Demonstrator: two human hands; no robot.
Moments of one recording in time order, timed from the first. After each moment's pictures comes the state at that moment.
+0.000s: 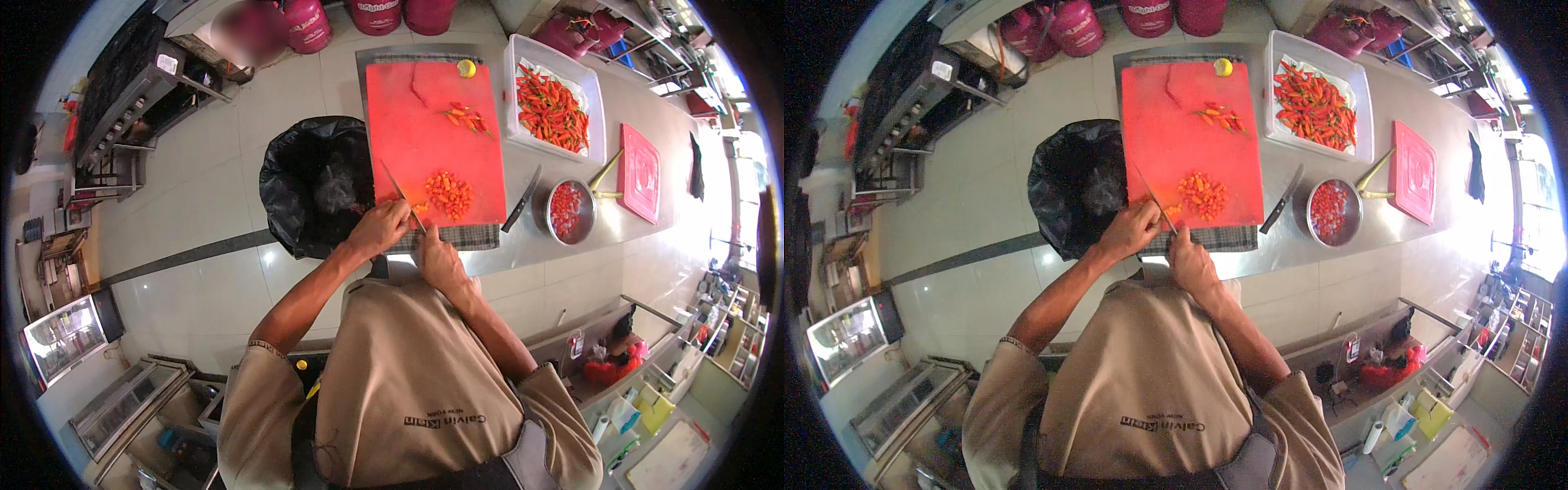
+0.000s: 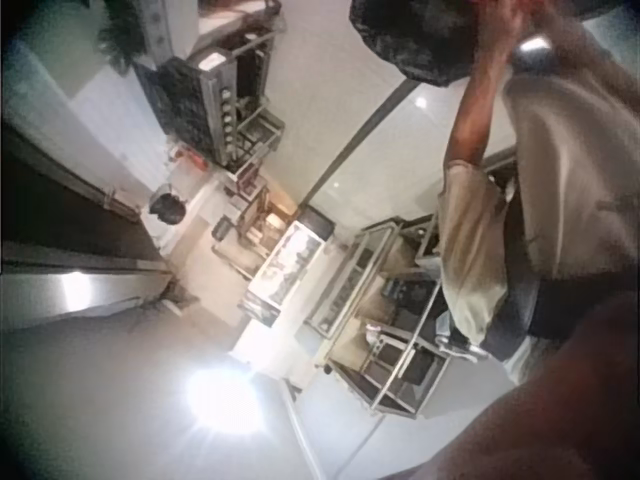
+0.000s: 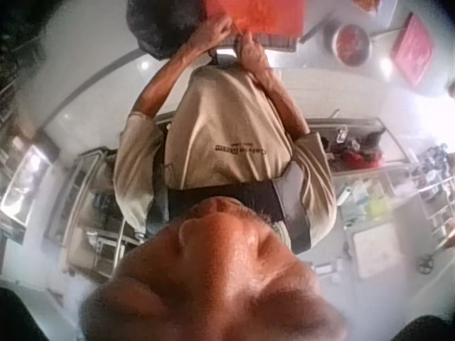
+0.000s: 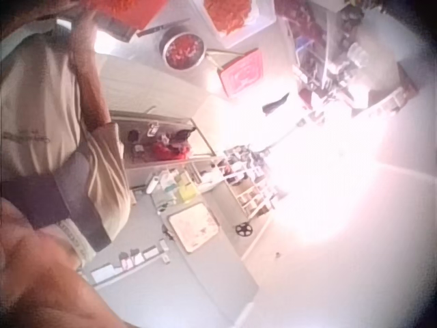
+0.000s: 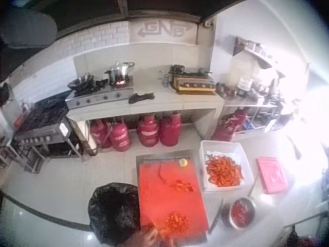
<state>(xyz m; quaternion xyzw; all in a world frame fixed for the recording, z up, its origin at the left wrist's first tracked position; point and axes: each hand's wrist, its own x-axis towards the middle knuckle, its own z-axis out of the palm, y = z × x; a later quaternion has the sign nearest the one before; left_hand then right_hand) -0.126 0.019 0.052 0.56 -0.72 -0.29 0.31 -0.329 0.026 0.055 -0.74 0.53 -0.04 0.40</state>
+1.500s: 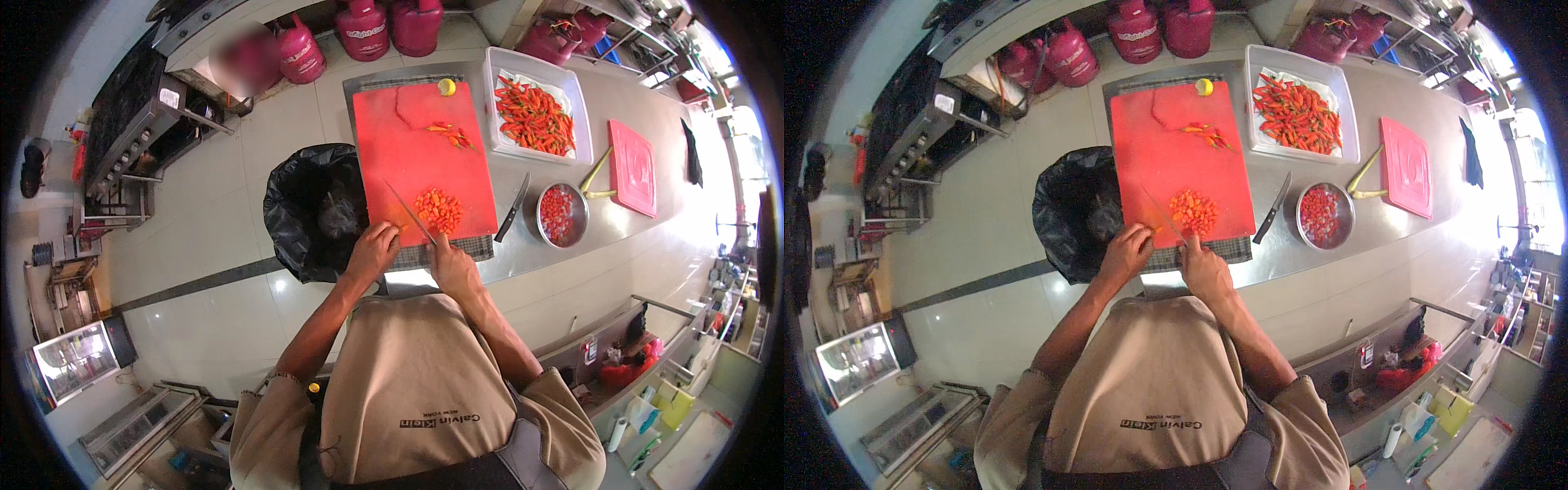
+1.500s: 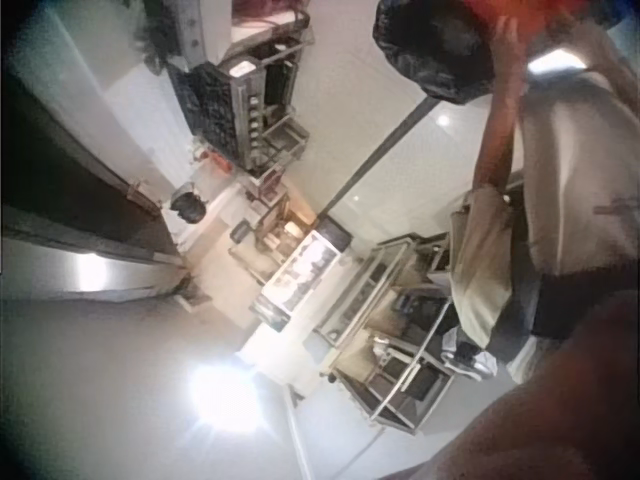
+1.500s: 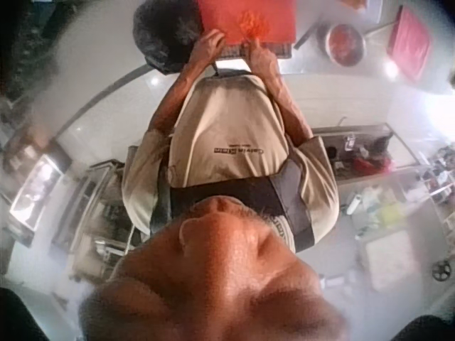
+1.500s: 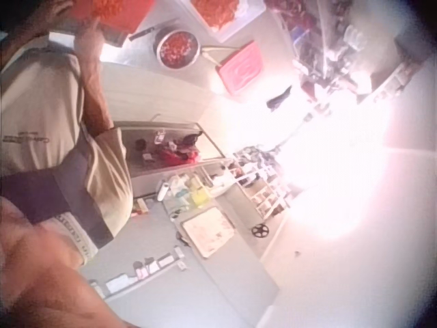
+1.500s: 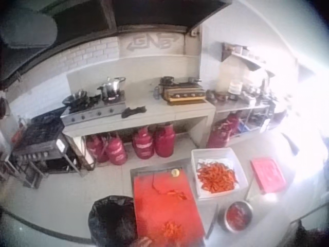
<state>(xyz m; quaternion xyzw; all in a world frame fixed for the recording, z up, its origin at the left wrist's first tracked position) -0.132 0.037 0.041 0.60 -0.72 -0.19 0.30 -0.349 0.001 0.098 -0.76 0.55 -0.01 0.35</state>
